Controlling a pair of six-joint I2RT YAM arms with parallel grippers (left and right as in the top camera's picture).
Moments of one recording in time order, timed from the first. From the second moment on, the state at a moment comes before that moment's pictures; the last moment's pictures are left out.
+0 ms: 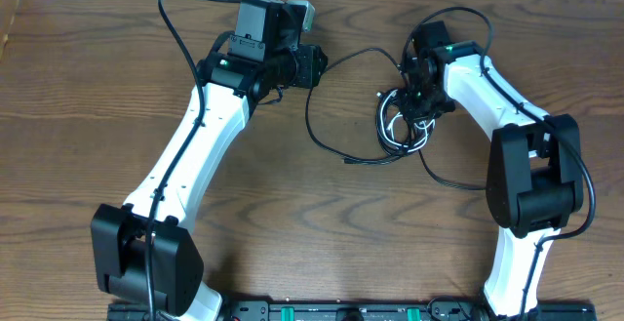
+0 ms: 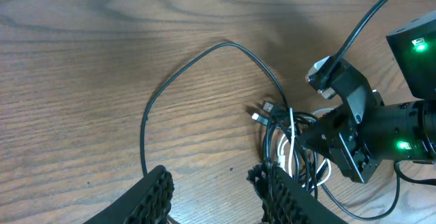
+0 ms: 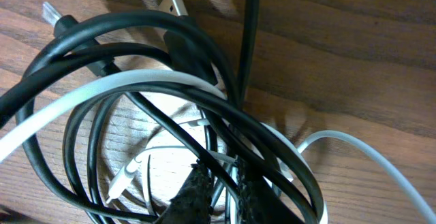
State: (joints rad) left arm -0.31 1.72 1.48 -0.58 0.32 -0.20; right arm 0.23 2.11 1.56 -0.90 -0.09 0.03
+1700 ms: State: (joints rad) left arm -0.38 1.72 1.48 -0.58 0.67 -0.17; right arm 0.27 1.82 1.58 -1.04 -0.24 0.06
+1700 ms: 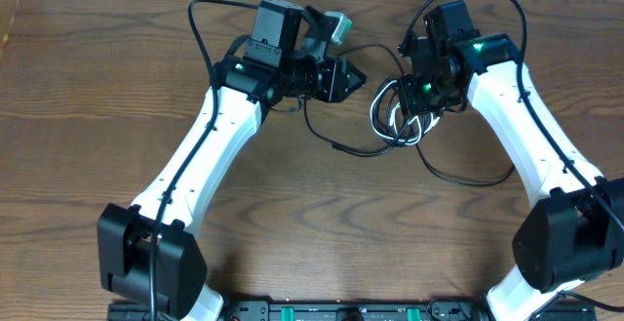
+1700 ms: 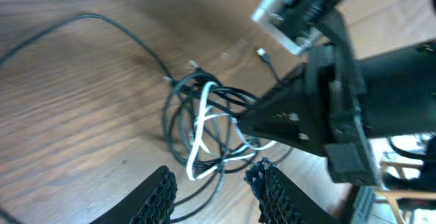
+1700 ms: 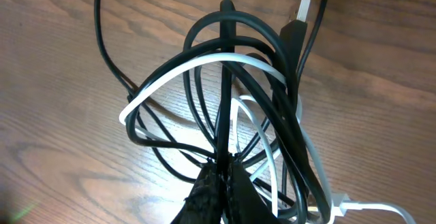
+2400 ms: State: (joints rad) left arm -0.47 1.88 1.48 -0.53 0.71 -0.17; right arm 0.22 1.82 1.58 -1.06 -0.43 0.06
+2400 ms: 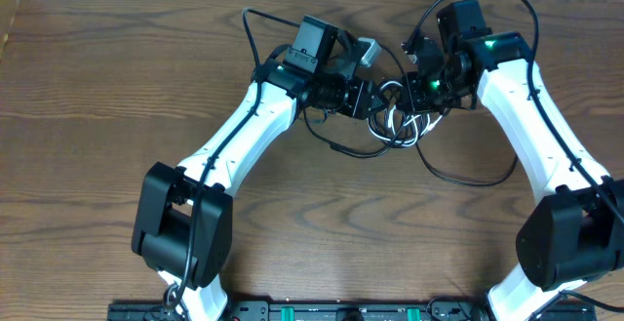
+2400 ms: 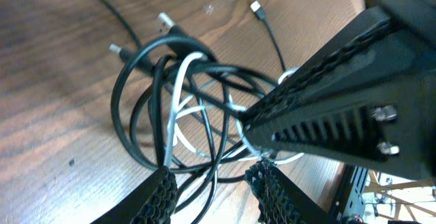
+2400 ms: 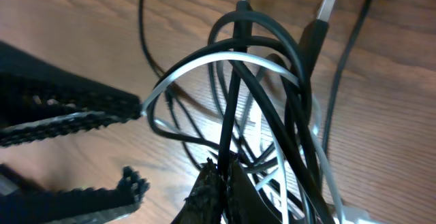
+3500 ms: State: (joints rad) left arm -0.50 1.94 1.48 -0.44 0.47 -0.18; right arm 0.22 1.63 1.58 -1.18 -0.61 -0.01
